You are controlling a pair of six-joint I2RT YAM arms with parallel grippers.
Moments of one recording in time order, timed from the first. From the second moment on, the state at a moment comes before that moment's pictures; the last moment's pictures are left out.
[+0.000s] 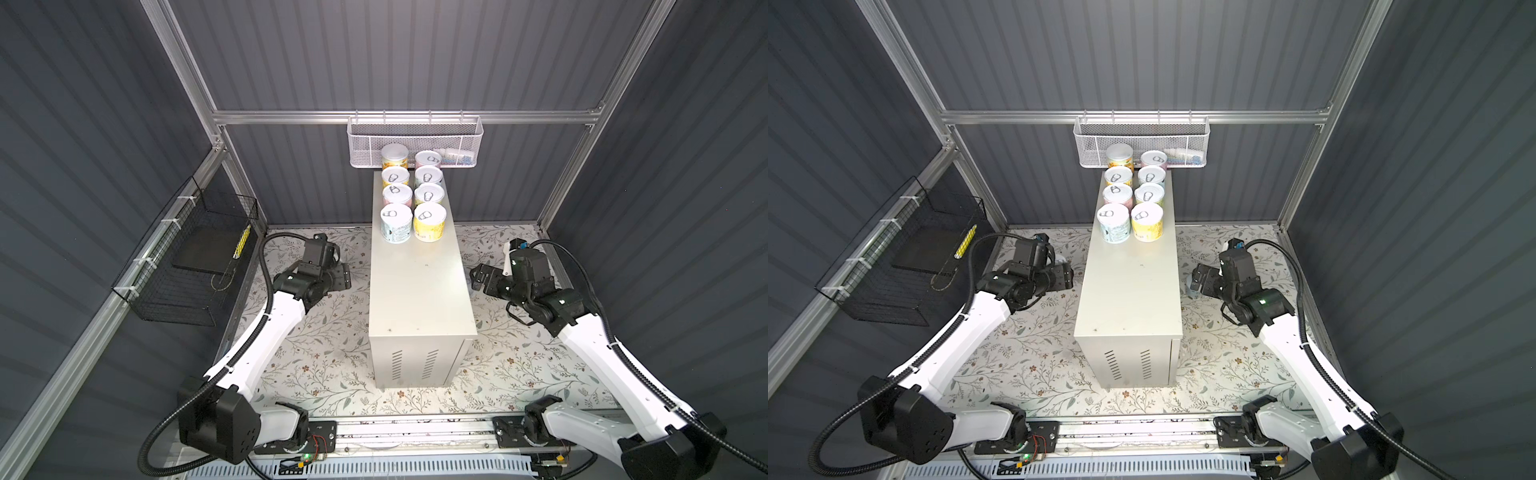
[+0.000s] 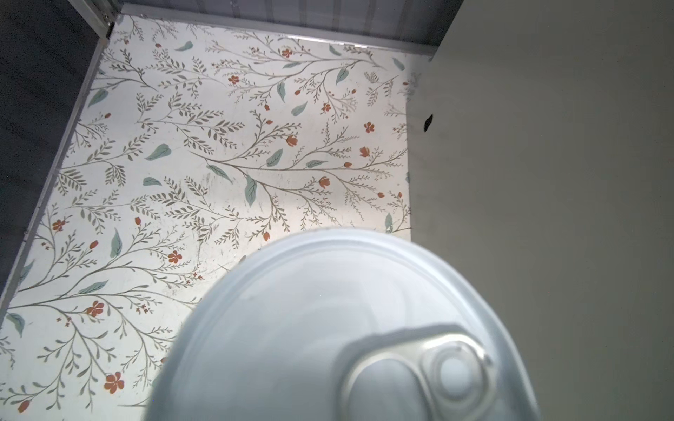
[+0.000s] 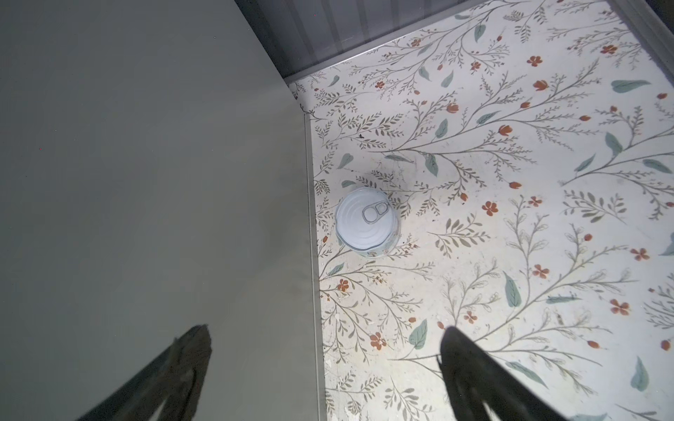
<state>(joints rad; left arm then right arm) -0.35 1.29 1.23 -0.72 -0.15 -0.31 0.37 1.09 1.04 -0.63 0.10 0.55</state>
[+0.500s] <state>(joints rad) -0.37 1.36 1.83 -1.08 -0.07 -0.22 0.37 1.06 0.94 -0.63 0.07 0.57</state>
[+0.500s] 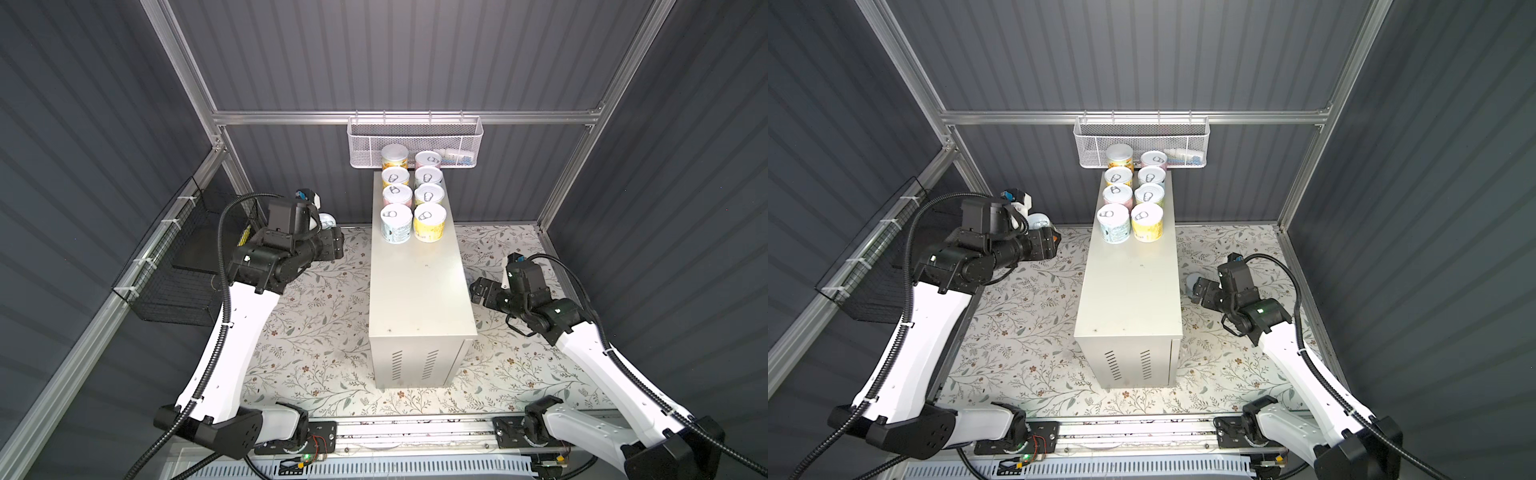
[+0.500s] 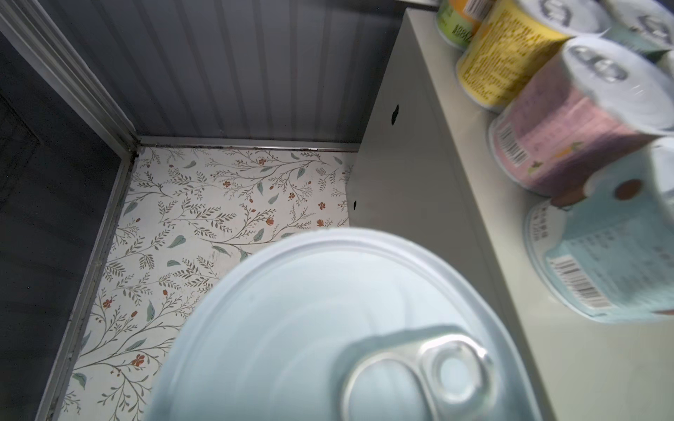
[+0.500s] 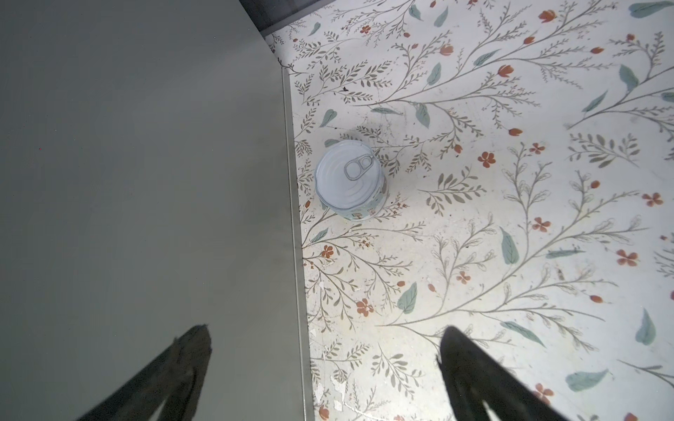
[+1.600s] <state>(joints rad) -0.80 1.48 2.08 -1.33 -0.22 -0.14 0.37 1.06 0.95 -0.62 0.07 0.58</state>
